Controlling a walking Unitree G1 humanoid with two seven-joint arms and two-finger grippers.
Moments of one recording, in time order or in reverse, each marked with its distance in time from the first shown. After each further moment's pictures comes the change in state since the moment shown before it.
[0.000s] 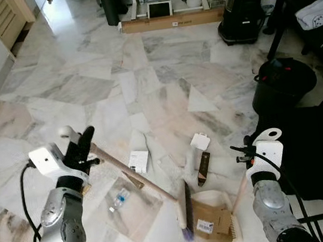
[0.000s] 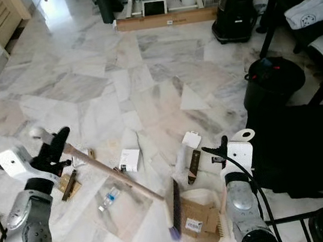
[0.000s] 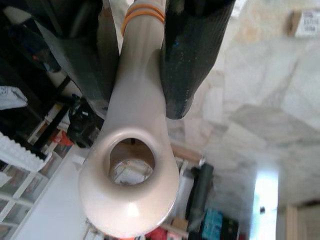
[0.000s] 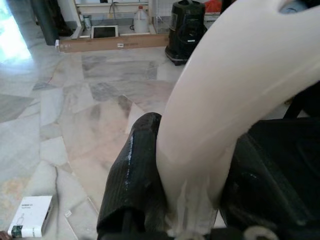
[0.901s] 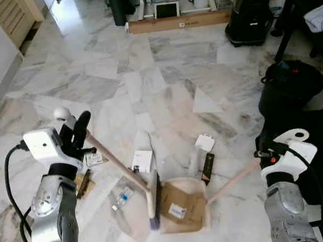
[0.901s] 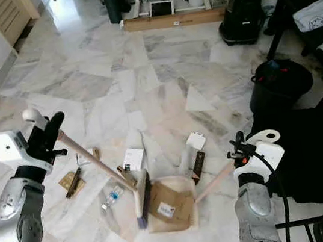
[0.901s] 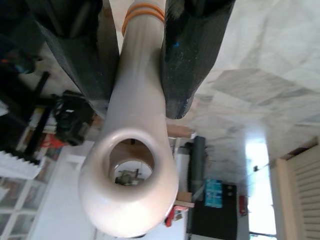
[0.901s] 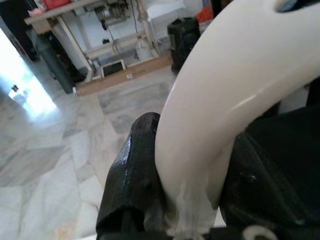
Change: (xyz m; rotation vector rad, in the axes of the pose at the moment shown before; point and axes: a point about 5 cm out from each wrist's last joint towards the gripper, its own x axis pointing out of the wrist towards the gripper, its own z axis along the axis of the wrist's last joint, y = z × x) left arm 0.013 -0.018 0.026 0.162 -0.047 -0.078; right arm -0.013 -0.022 0.025 0.282 -0.092 -0.038
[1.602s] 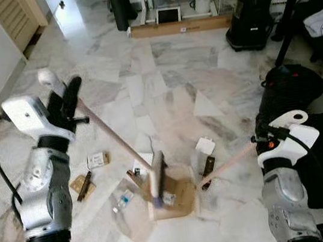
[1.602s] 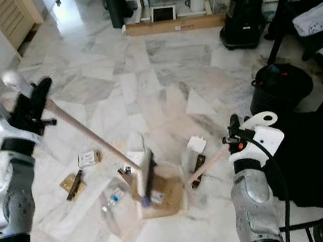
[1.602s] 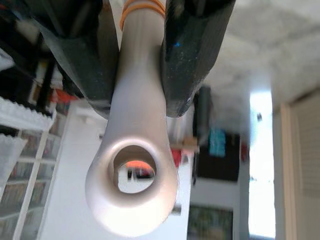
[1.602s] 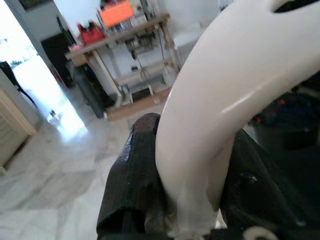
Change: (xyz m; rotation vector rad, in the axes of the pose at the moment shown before) left arm 0.031 -0.013 0.064 0.052 -0.210 -0.030; right arm 0.008 0.024 0.040 0.056 -0.091 0.076
